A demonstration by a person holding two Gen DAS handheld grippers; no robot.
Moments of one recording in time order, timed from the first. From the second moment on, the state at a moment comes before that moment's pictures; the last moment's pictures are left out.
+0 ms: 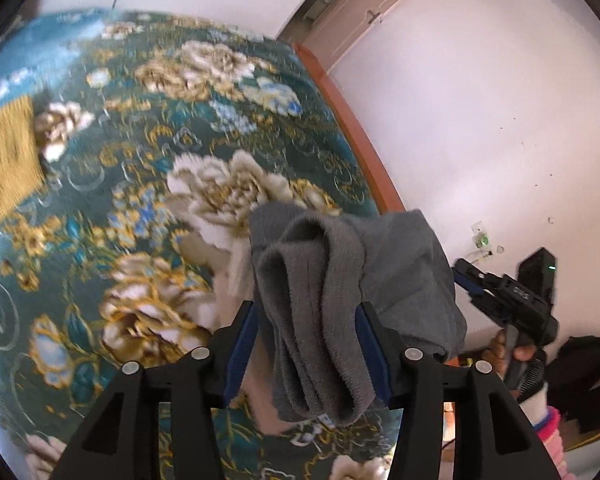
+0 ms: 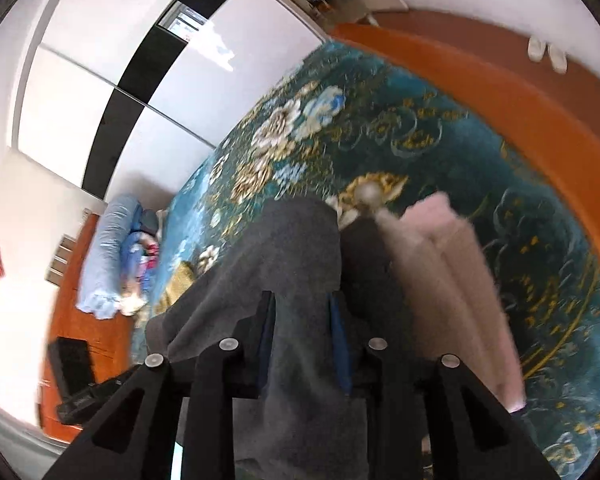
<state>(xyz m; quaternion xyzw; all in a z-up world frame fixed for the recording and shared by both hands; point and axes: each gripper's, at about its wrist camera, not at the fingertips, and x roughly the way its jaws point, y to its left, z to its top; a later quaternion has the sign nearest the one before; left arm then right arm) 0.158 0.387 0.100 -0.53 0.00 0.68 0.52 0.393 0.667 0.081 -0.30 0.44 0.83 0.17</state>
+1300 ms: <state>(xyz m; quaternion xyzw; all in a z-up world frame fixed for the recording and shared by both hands) 0.195 0.339 0.060 -0.50 -0.03 0.67 0.55 0.387 0.538 0.095 -0.29 0.31 0.87 0.24</state>
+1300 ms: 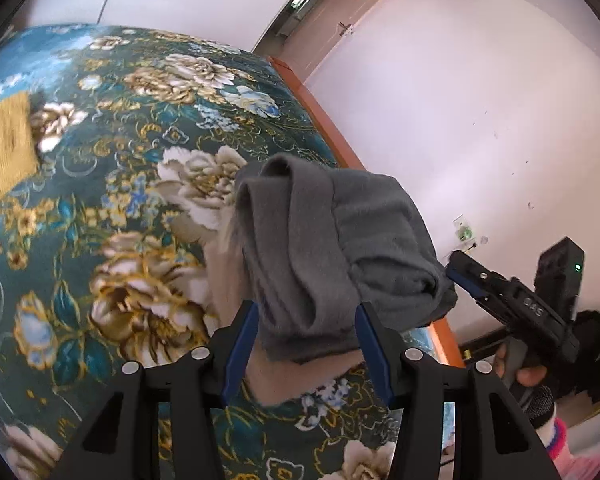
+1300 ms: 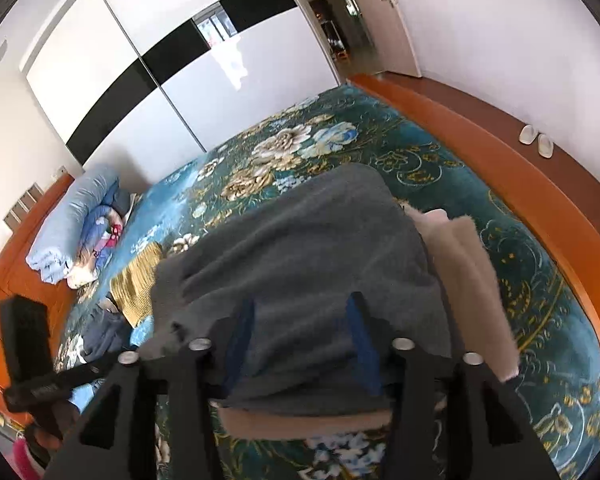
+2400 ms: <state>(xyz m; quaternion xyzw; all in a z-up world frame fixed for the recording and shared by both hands) 0.202 0.304 -0.021 -0.51 -0.01 0.70 0.50 0.323 0.452 0.020 -0.46 0.30 0.80 0.26</state>
